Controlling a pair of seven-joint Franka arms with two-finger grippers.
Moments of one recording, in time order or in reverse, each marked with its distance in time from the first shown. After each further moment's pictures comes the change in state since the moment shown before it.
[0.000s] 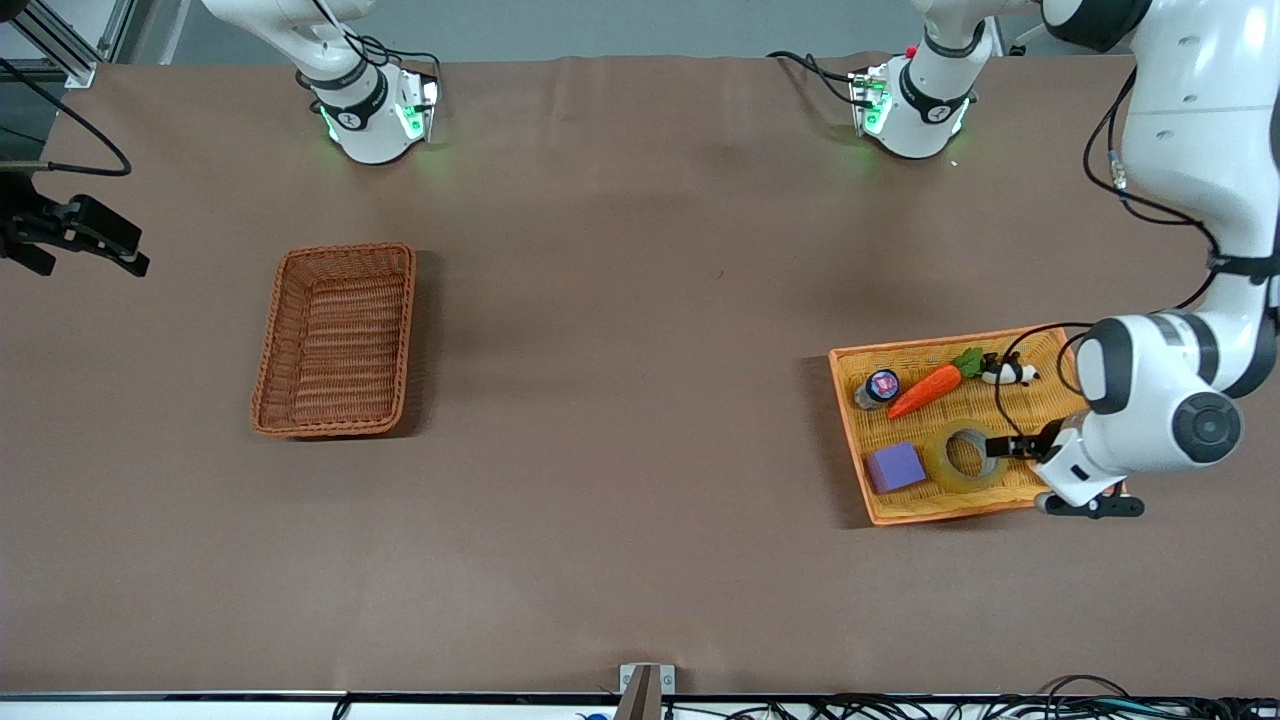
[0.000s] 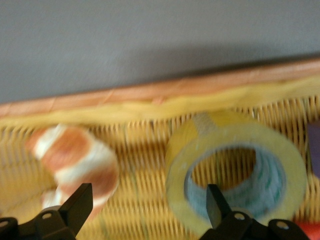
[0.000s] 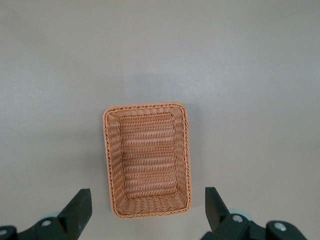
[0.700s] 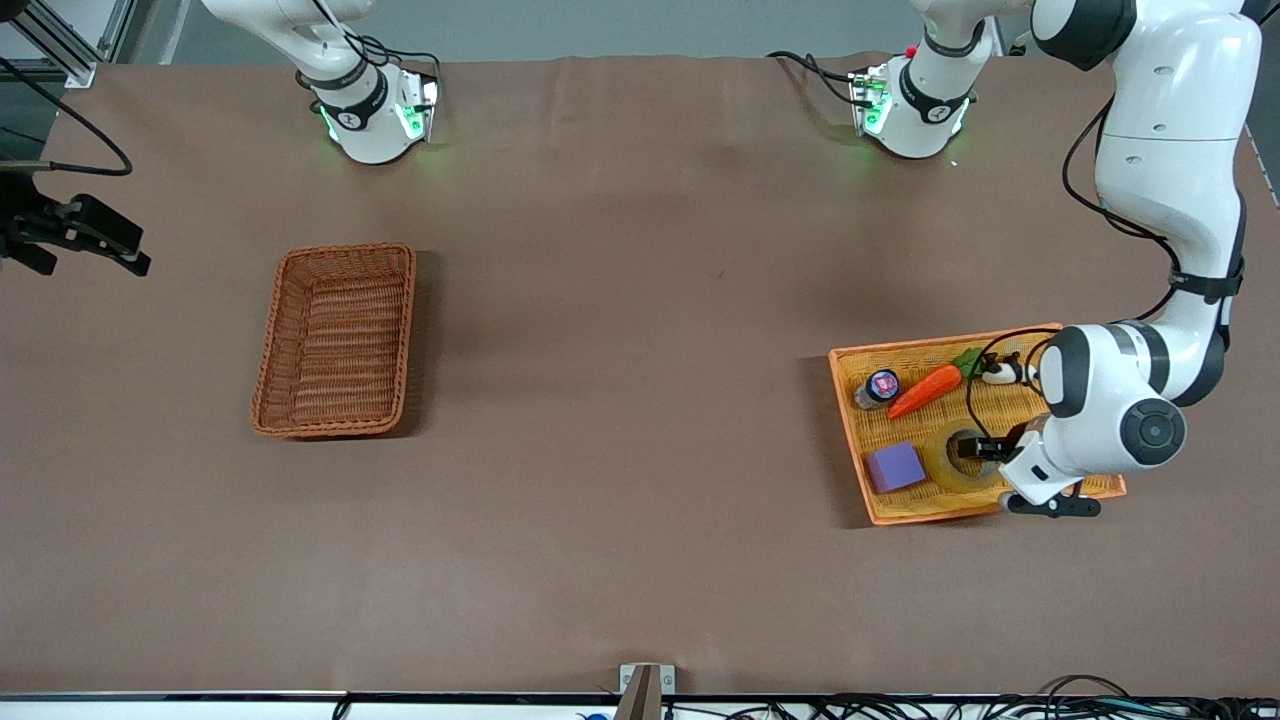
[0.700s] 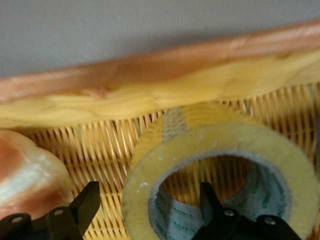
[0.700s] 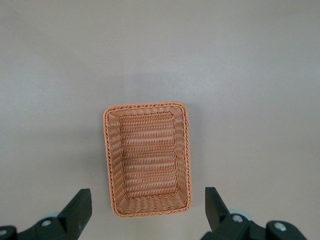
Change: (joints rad) left arm -0.018 0.024 -0.008 -0.059 0.000 0.025 -0.002; right arm 0.001 0.000 0.000 0.000 0.000 -0.003 0.000
